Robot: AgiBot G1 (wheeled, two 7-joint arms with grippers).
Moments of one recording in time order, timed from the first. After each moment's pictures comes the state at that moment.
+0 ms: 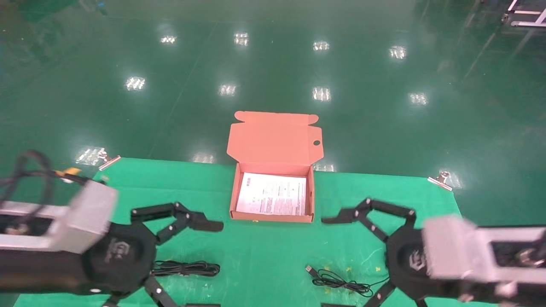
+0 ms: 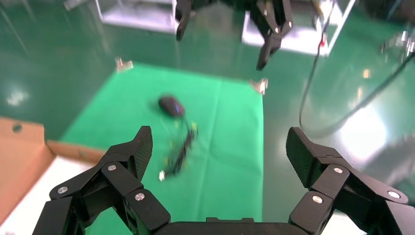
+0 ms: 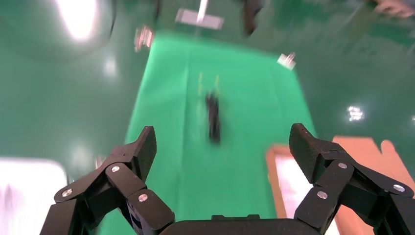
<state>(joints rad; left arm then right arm) -1.30 0.68 0.47 -1.23 1.01 1.57 -0.24 1.24 -0.62 -0.39 1.34 -1.08 -1.51 0.04</state>
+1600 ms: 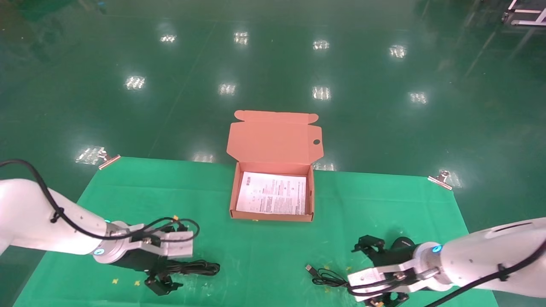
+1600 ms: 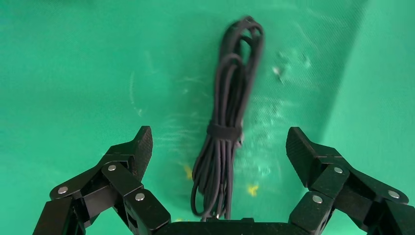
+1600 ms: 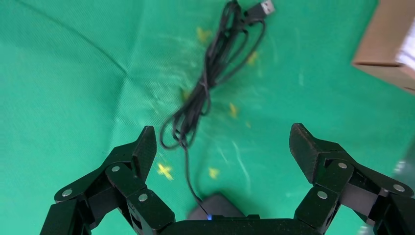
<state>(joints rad) -1.45 1.06 0.89 -0.73 1.89 1.18 -0.17 1.29 -0.92 -0.81 1.26 -2.09 -1.23 0.02</state>
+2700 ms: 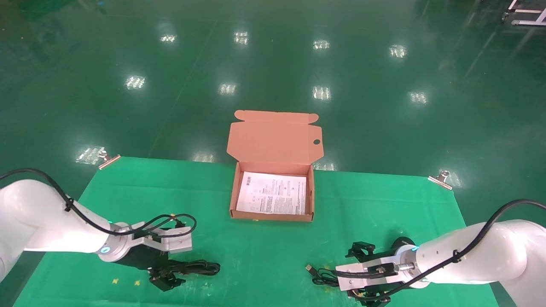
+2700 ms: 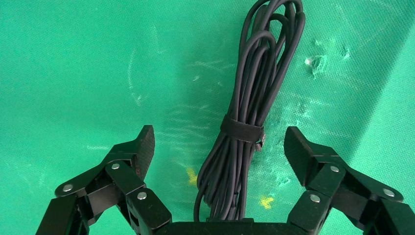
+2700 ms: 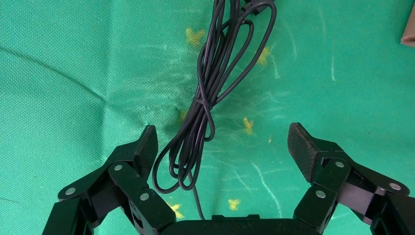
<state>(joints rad) -1.54 1.23 0.85 -0.18 1.82 1.05 0.15 1.30 -1.08 -0.81 0.90 -2.10 -1.11 -0.02</state>
